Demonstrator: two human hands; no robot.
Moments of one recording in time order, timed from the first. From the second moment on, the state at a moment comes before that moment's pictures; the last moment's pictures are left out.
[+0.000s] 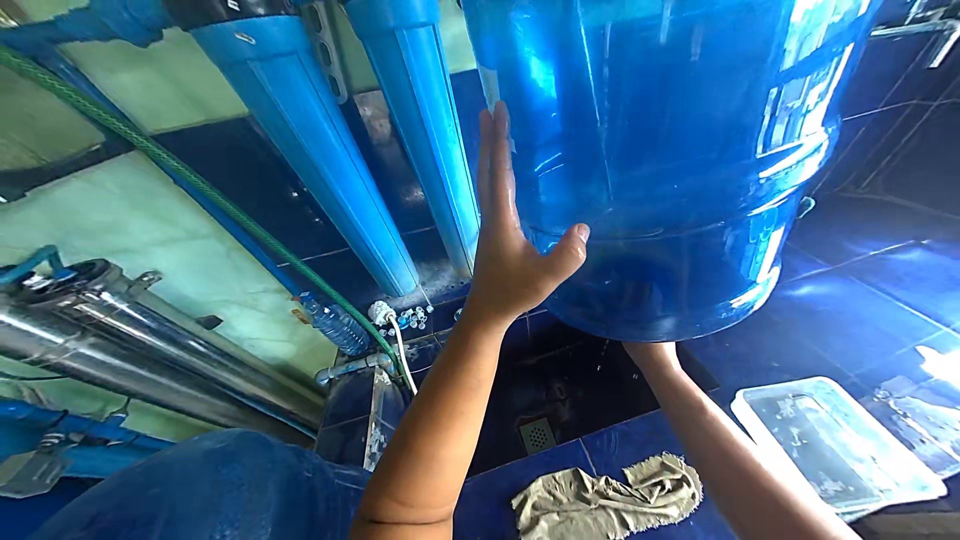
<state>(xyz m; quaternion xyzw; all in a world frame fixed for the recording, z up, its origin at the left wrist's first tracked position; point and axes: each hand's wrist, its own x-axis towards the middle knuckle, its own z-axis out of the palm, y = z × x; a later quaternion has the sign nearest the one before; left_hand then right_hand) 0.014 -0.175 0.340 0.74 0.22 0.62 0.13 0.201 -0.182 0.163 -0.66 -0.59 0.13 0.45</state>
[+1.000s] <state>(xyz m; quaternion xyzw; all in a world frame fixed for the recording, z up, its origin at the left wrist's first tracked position) 0.010 -0.160 0.288 0.60 0.28 0.62 0.42 0.252 -0.167 0.181 -0.47 -0.51 0.43 0.58</state>
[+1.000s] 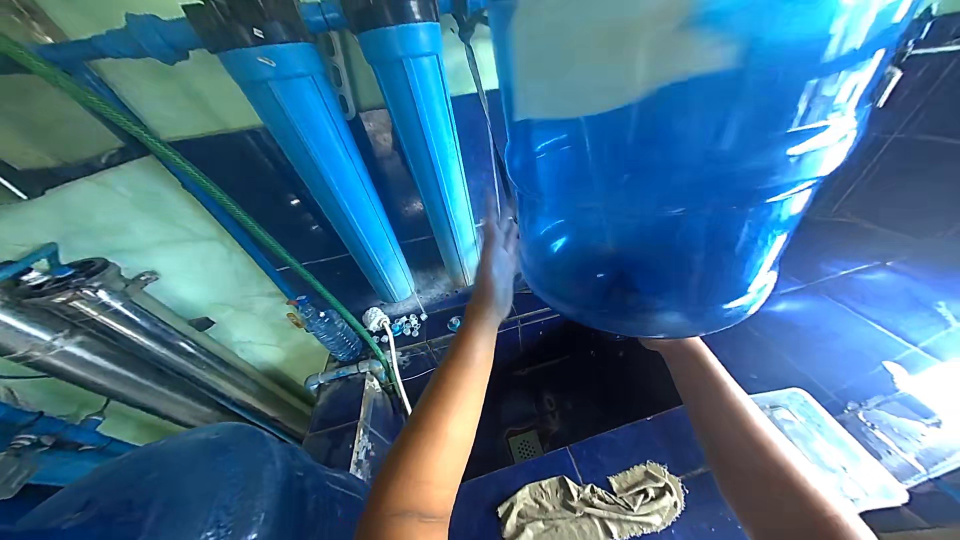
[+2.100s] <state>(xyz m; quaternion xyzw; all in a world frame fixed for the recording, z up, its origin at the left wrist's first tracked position) -0.039 -0.141 0.281 0.58 0.30 0.67 0.35 0.255 -0.178 0.292 -0.51 -0.61 0.39 0.46</state>
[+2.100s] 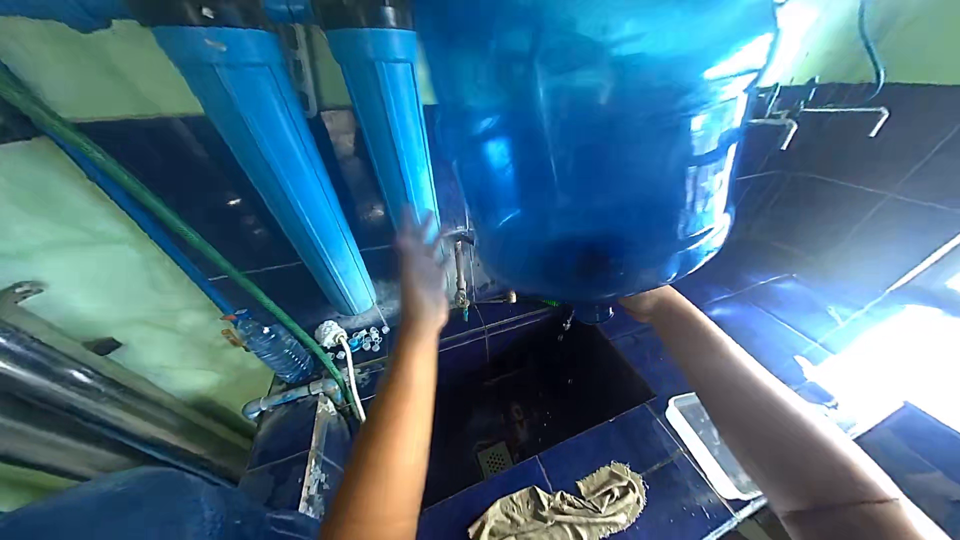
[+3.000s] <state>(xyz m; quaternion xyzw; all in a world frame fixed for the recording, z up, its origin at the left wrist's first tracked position) 0.057 -0.204 0.065 0.04 0.35 0.78 0.51 0.331 -0.206 0.326 -0.18 -0.81 0.39 0.41</state>
